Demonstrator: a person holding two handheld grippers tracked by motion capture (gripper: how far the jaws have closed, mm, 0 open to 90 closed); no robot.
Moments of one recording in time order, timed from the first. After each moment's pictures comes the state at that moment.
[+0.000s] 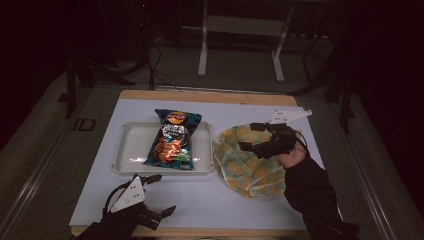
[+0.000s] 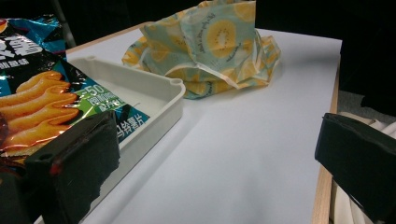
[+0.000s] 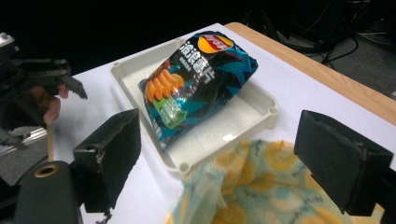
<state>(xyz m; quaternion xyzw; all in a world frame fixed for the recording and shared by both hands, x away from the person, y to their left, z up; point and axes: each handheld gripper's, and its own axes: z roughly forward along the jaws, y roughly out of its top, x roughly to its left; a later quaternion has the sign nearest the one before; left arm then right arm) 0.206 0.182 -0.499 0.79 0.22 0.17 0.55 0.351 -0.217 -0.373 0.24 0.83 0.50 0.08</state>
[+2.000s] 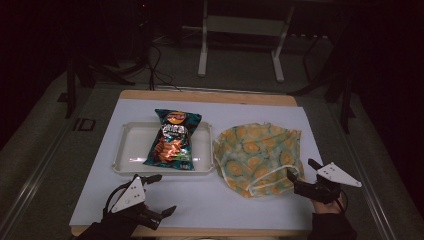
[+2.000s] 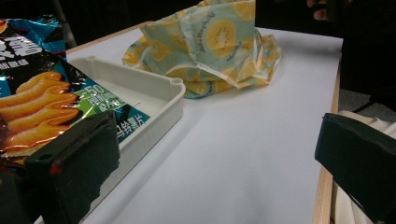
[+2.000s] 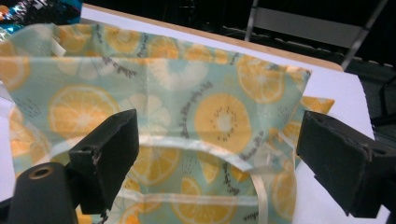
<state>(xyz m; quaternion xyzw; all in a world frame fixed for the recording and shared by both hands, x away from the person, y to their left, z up) 0.206 0.181 -0.499 0.79 0.22 0.17 0.55 0.261 -0.337 -0.474 0.42 0.73 0.45 0.31</state>
